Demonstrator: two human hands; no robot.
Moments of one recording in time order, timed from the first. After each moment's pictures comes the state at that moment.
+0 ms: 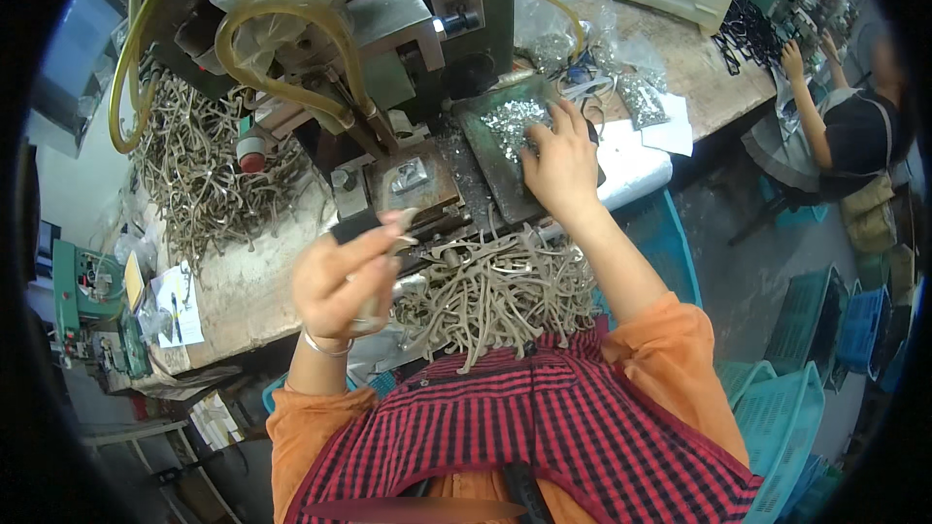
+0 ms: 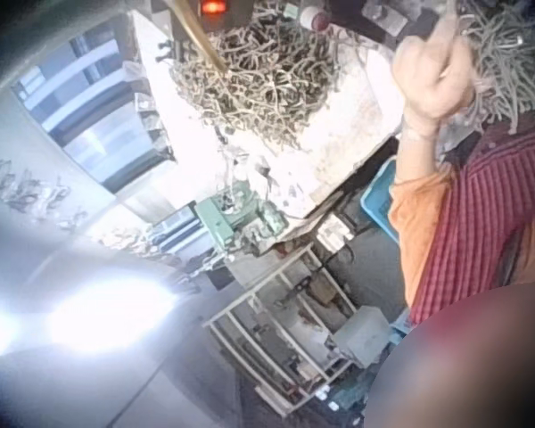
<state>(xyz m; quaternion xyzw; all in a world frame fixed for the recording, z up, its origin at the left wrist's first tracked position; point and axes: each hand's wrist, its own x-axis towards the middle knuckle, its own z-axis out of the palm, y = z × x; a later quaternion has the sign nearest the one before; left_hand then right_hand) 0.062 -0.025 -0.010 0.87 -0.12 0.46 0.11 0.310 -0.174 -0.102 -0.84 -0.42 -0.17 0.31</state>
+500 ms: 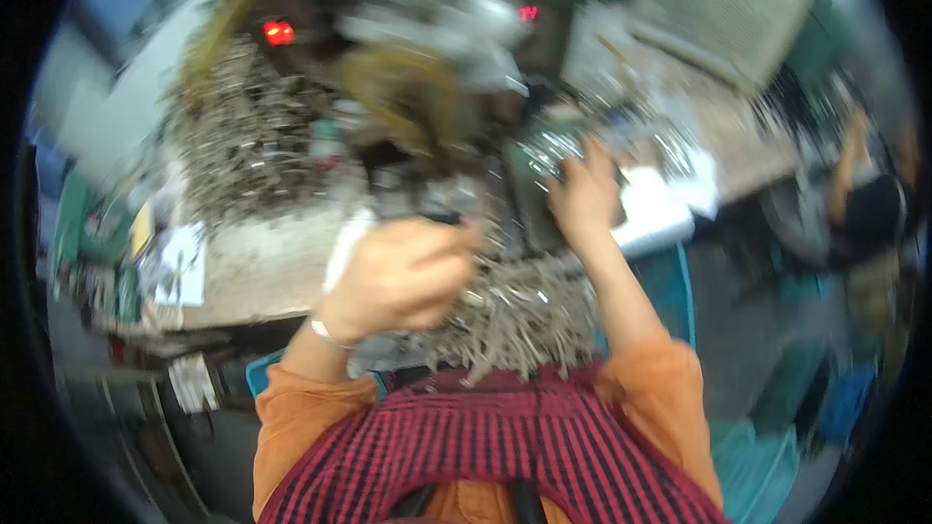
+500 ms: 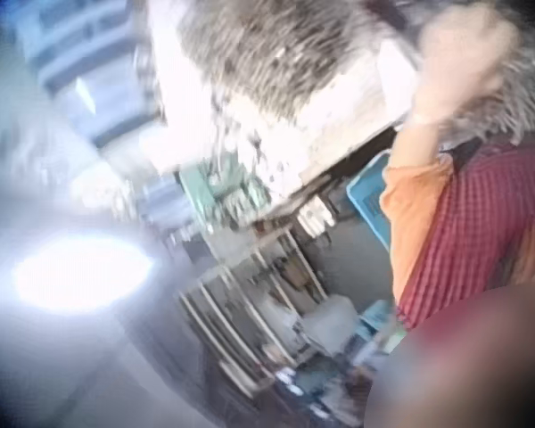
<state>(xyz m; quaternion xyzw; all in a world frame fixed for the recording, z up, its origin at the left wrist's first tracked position) 0.066 -0.040 0.024 0.94 -0.12 0.28 0.13 0.315 -0.146 -0.126 -0.83 -0.43 -0.19 0.30</state>
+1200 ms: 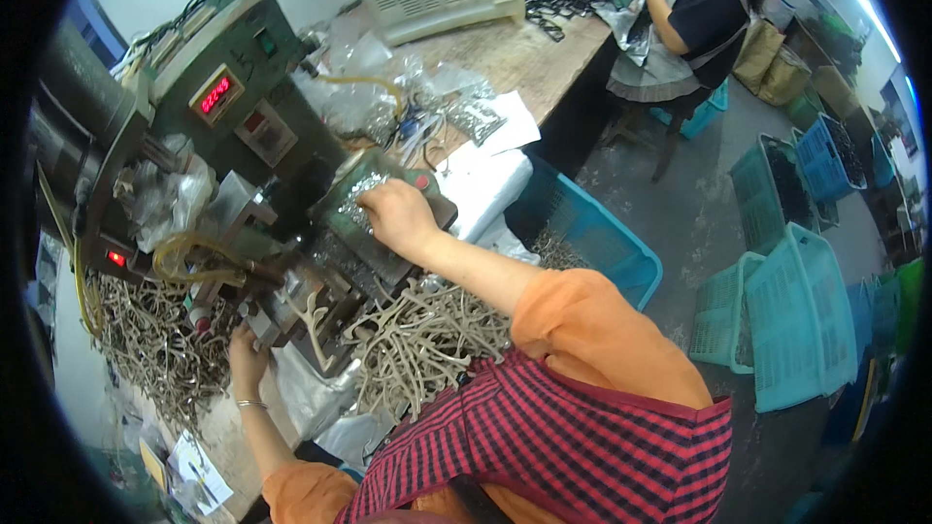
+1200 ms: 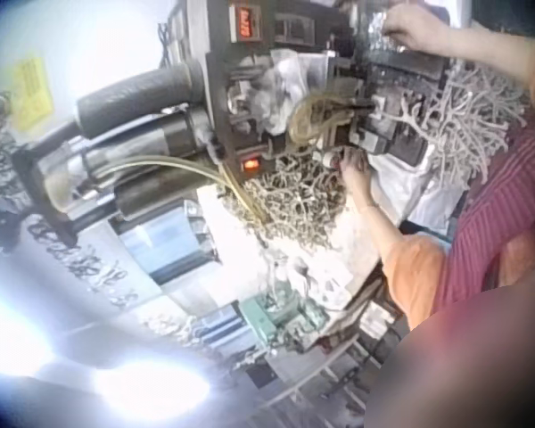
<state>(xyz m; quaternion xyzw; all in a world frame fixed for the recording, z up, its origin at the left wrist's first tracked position) 0.020 0.152 -0.138 0.96 0.22 0.09 0.14 0.320 -0.161 -0.124 -0.78 -0.39 -0.16 0.46</state>
